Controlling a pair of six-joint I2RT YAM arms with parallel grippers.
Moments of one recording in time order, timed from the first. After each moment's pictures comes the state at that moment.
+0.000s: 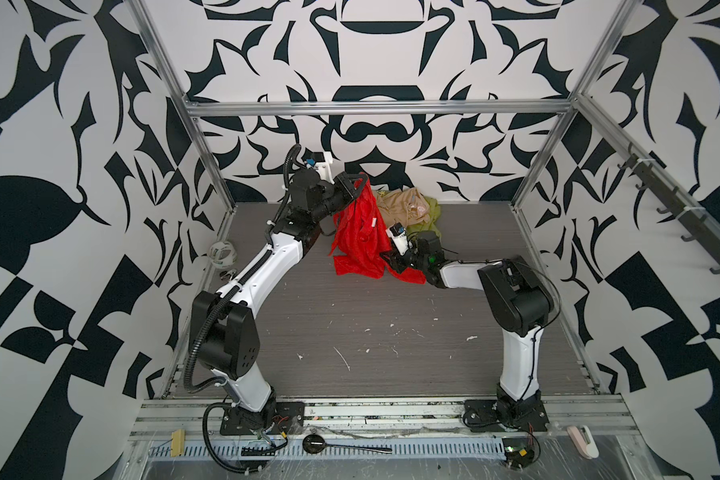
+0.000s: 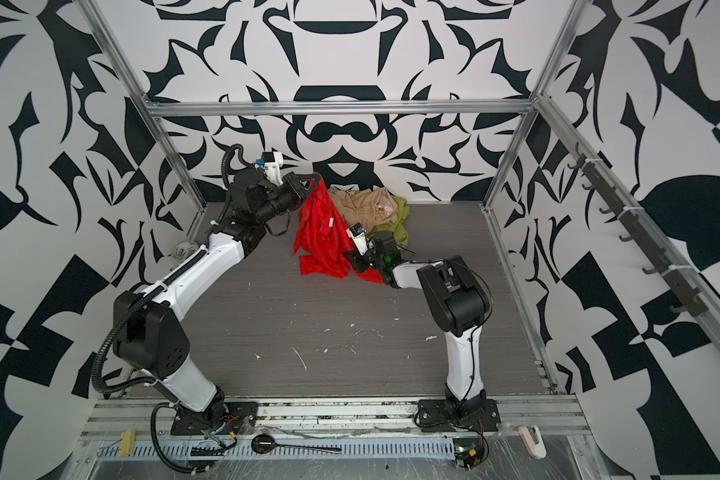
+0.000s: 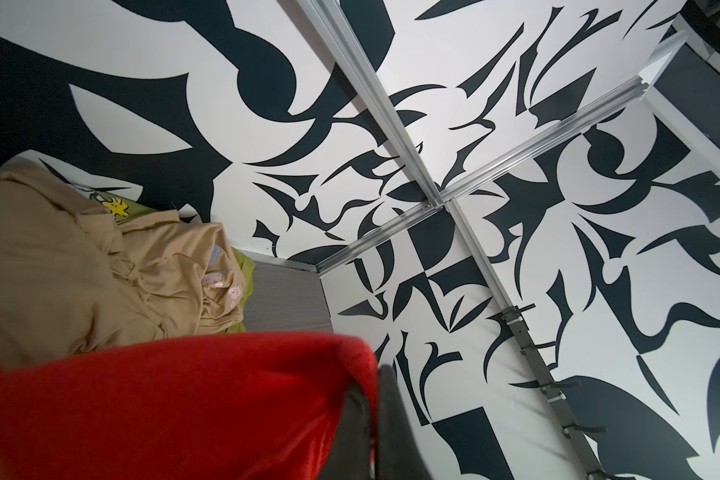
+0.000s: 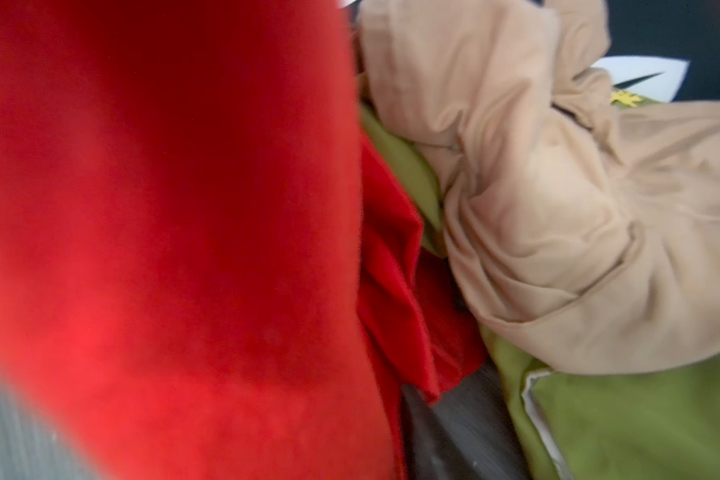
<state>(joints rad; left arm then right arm) -0.41 1.67 1.48 0.19 0.42 -1.00 0.43 2.03 1.11 0.46 -0.38 -0.10</state>
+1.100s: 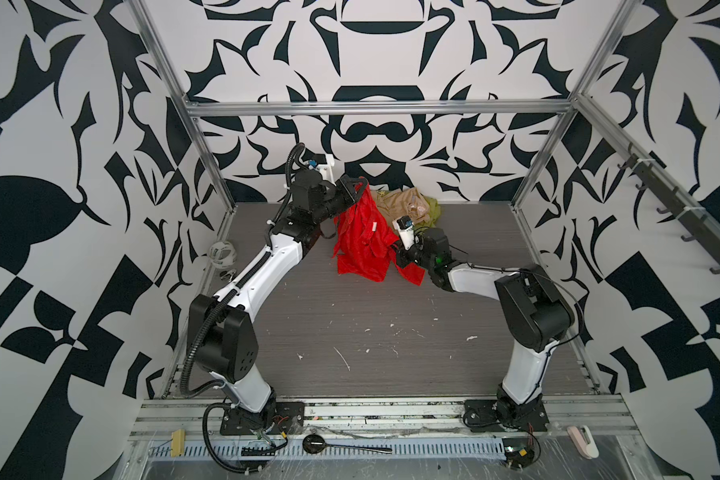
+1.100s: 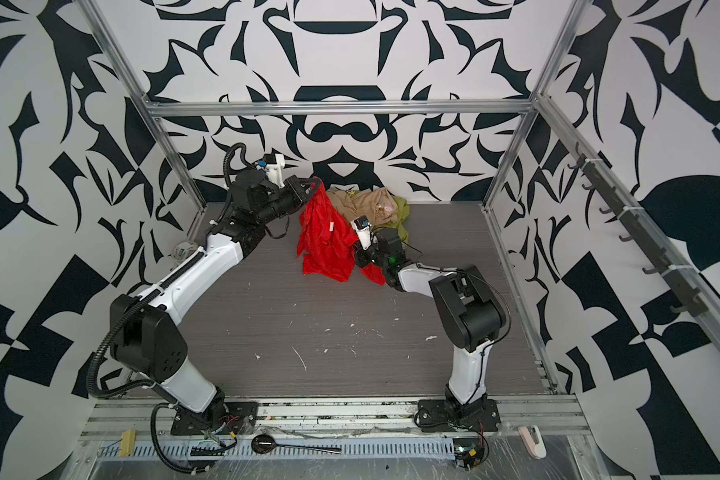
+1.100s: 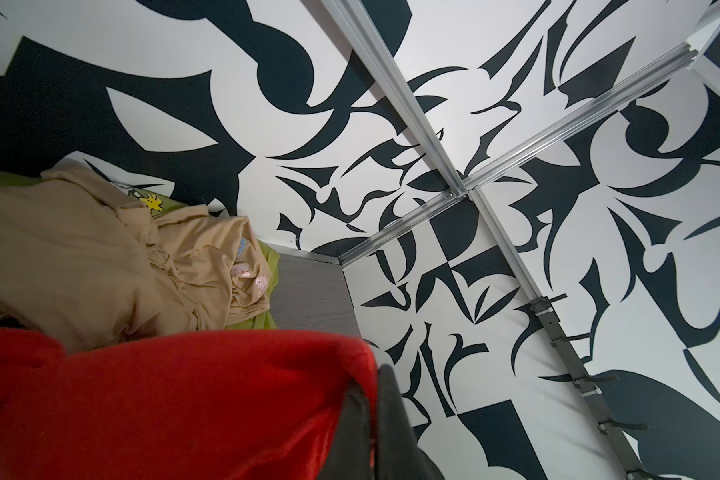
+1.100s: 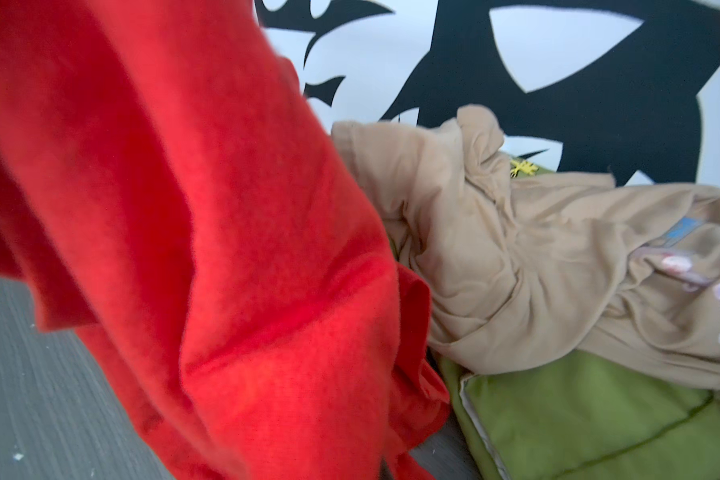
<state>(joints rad) -0.42 1.65 1.49 0.10 0.38 -0.90 0.44 1.85 1.04 0.48 -0.29 -0.05</state>
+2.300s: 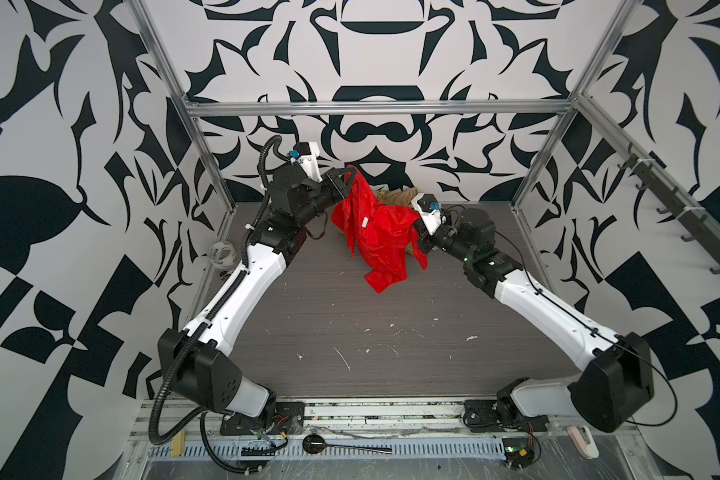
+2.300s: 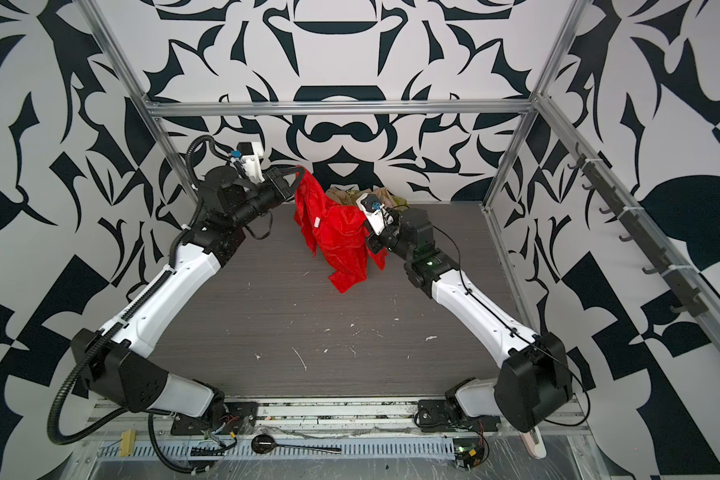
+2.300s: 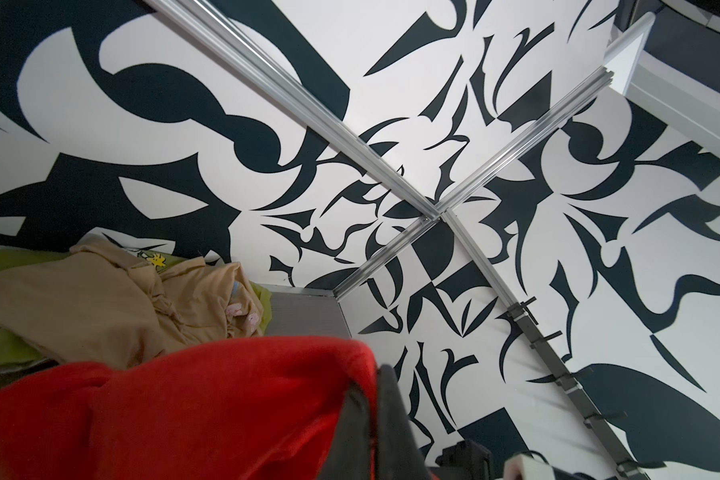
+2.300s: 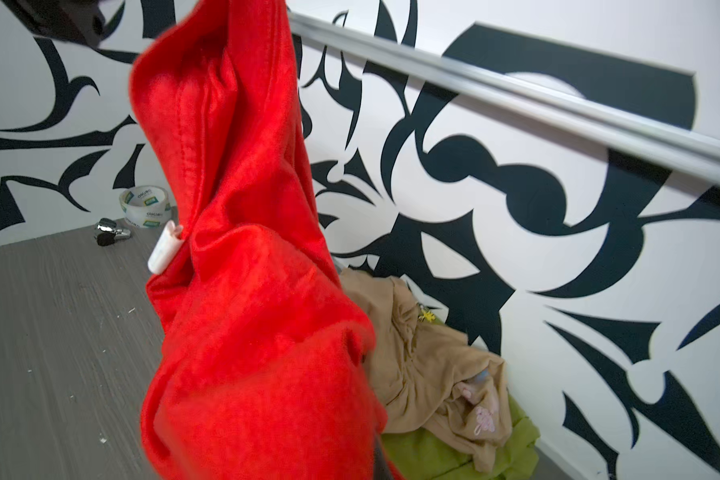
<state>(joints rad) -0.42 1.47 1.49 0.01 0.32 -0.83 0.47 1.33 1.13 0.08 -0.26 -0.29</state>
